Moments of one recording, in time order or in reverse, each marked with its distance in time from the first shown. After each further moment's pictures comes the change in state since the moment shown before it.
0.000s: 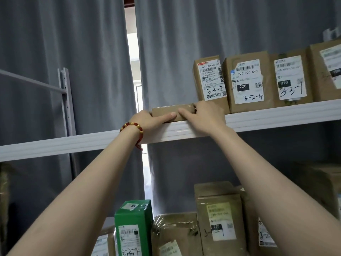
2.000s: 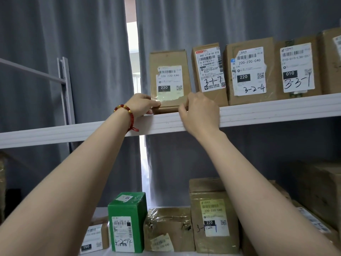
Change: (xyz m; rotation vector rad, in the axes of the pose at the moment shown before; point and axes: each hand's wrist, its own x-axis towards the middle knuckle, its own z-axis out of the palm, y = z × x) left_hand 0.029 0.009 0.006 -0.146 0.000 0.018; right_hand -0.014 0.007 0.019 -0.024 0.251 -0.122
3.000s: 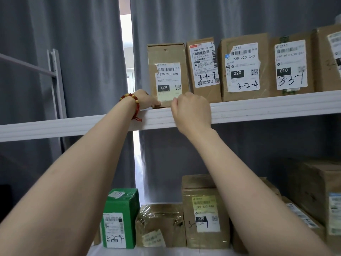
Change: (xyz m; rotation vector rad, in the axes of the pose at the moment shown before) left_hand 0.026 0.014 0.021 0.288 -0.035 -0.098; right_hand -0.007 -0.001 0.000 -0.130 0.129 -0.164
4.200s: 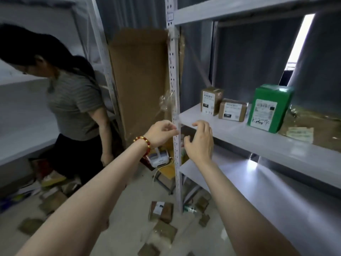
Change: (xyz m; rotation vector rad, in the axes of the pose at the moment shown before) left_hand -0.468 -0.373 -0.077 -0.030 0.012 -0.515; right_hand -0.348 -0.412 -0.068 1.009 -0.693 0.234
